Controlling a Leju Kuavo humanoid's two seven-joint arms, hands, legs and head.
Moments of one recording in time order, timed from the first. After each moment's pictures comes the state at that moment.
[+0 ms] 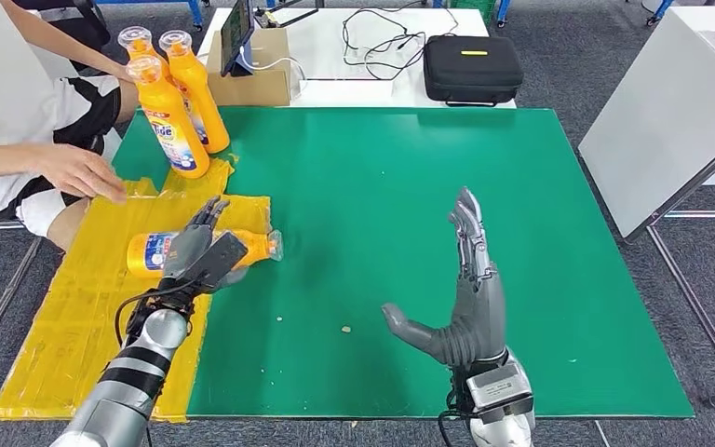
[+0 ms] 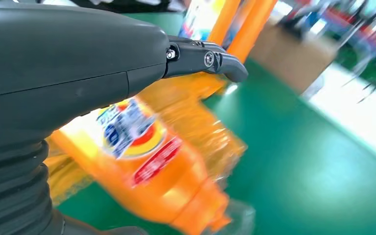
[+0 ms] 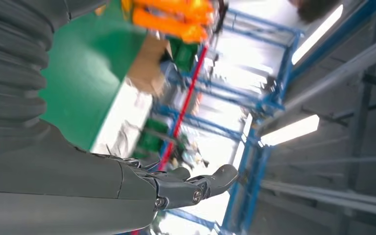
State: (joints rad) left arm -0.36 -0.04 -0.10 -1.06 -0.73 0.23 -0.27; right arm 0.03 0.10 0.35 -1.82 0.29 -0.15 -0.47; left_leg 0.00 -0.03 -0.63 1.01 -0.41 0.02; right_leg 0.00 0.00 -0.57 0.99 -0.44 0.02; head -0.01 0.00
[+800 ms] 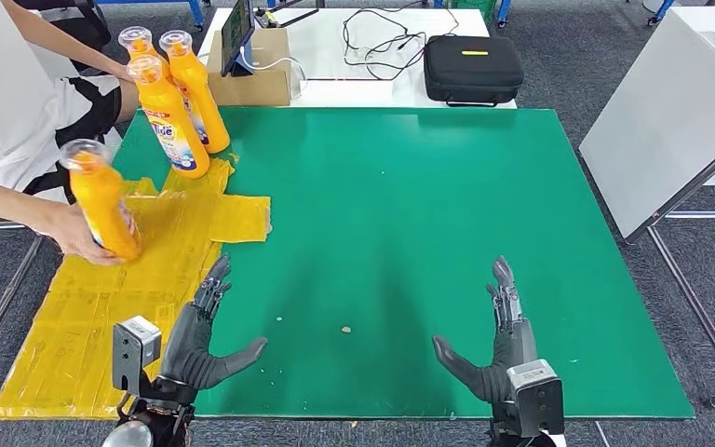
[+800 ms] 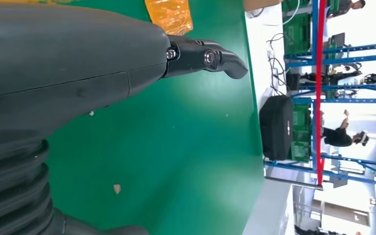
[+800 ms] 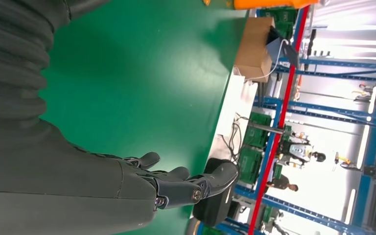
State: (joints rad) left arm 0.17 -0.10 -0.17 -1.69 -0.02 -0.07 -0.28; right arm 0.25 0.09 0.14 -1.79 0.23 -0.11 -0.35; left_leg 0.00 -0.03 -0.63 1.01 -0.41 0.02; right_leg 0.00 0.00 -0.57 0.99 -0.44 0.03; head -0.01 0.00
